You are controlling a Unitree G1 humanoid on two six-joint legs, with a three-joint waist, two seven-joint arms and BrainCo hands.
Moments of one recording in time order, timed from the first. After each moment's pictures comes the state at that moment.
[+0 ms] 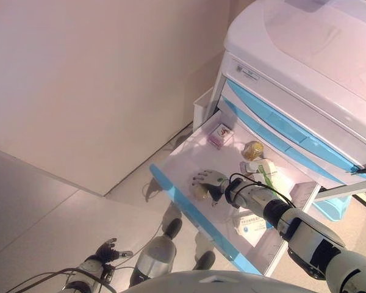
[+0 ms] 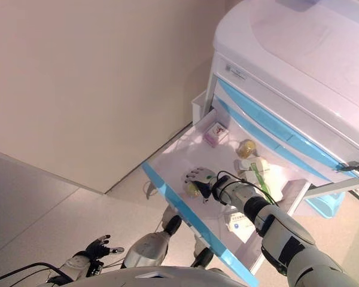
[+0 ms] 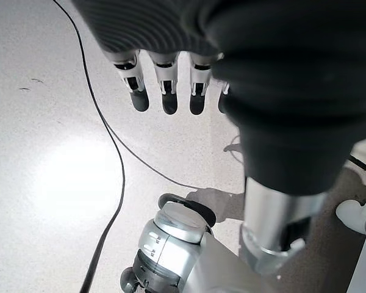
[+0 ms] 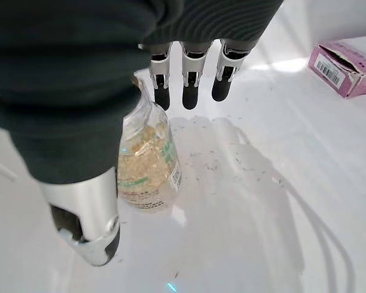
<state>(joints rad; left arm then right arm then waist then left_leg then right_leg) -0.01 0.36 -0.21 1.15 -0.08 -0.07 -0.02 -0.59 -0.36 0.88 0.90 -0.96 -0.33 -0.10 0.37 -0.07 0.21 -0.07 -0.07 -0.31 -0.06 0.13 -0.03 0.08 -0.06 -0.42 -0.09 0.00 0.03</state>
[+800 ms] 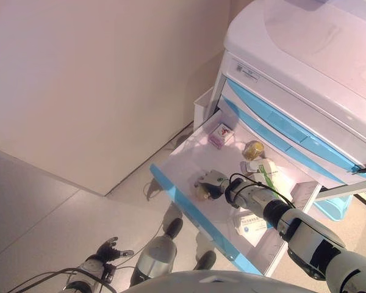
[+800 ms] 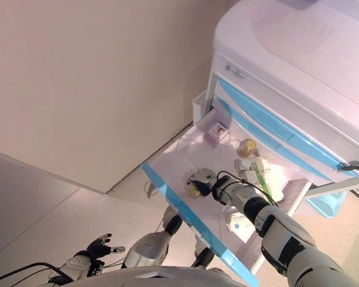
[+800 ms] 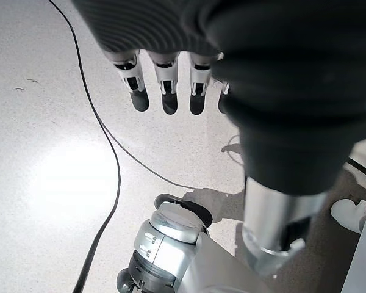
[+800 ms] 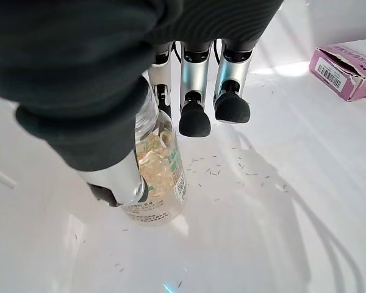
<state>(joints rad) 0.00 0.36 -0.21 1.15 -0.08 -0.09 -0.02 -0.58 -0.36 0.87 0.90 -0.96 -0.33 -0.11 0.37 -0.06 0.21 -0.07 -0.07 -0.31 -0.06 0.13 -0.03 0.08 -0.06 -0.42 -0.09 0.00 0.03</state>
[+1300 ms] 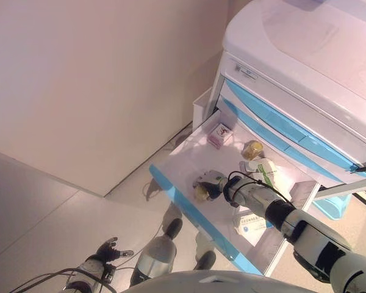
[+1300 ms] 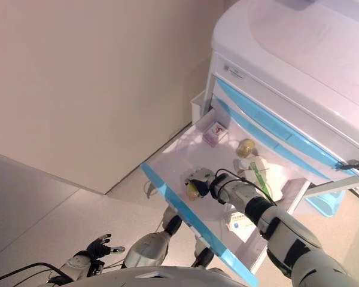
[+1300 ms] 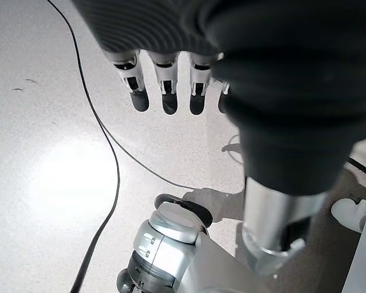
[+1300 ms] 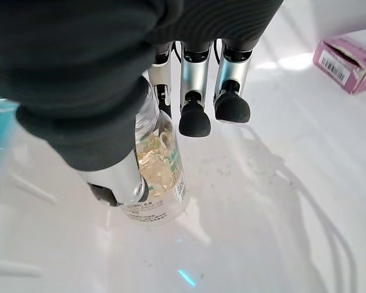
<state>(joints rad) 0.00 0.36 -0.20 1.15 -0.08 -0.07 -0.02 -0.56 -0.49 0.87 0.54 -0.77 -0.24 0.21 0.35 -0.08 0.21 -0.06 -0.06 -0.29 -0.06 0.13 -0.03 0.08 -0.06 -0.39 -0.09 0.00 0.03</state>
